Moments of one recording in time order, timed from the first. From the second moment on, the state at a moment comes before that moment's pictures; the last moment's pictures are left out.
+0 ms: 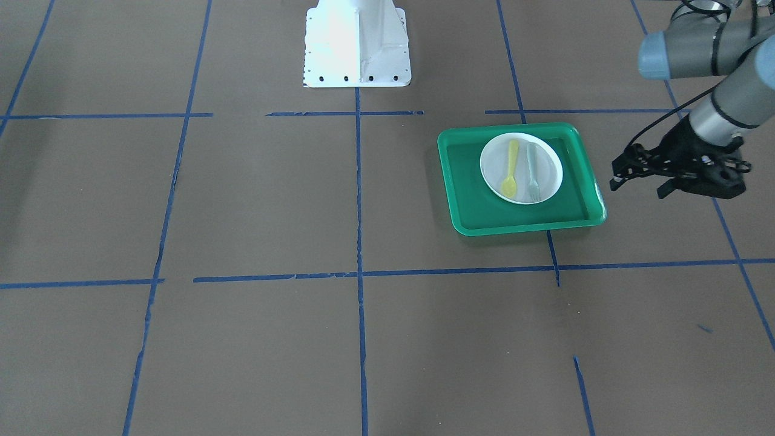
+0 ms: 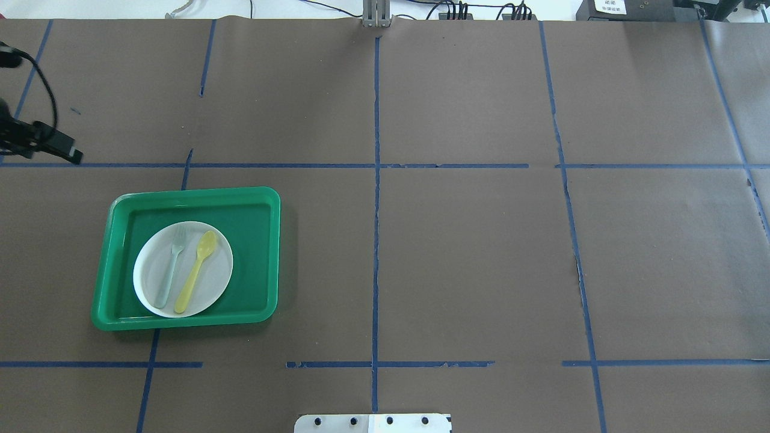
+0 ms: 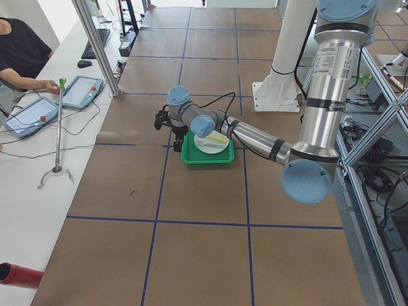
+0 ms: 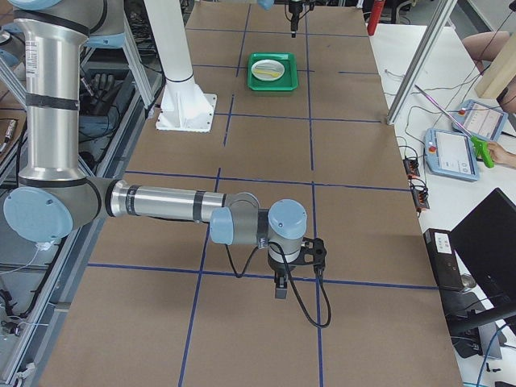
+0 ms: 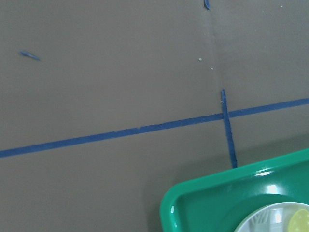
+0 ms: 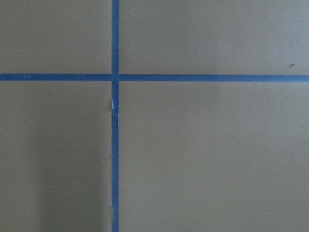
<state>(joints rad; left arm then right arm) -0.98 -1.70 -1.81 -1.84 -2.21 -0.69 1.58 -1.66 1.61 -1.50 2.28 0.03</state>
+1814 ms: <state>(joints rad) -0.66 -1.78 -1.78 -1.85 -2.14 -0.85 1.58 -1.66 1.61 -1.50 2.28 0.03</state>
